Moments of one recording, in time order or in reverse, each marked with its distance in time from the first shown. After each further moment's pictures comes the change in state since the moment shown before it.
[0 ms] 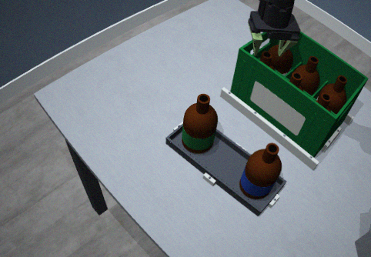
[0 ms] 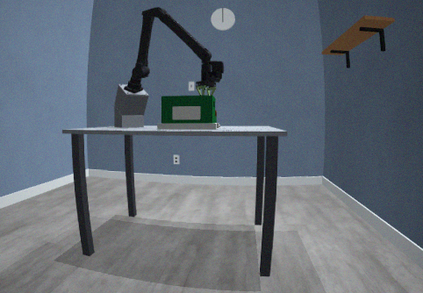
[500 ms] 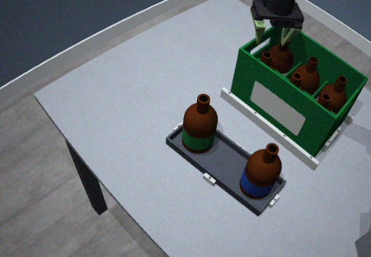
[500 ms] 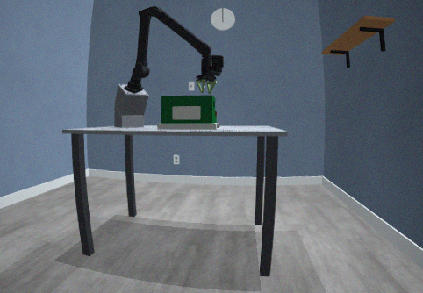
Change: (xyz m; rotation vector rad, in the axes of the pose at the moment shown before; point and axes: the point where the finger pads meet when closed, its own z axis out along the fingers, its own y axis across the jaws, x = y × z) arm 0.000 0.000 -0.034 -0.002 -0.002 -0.001
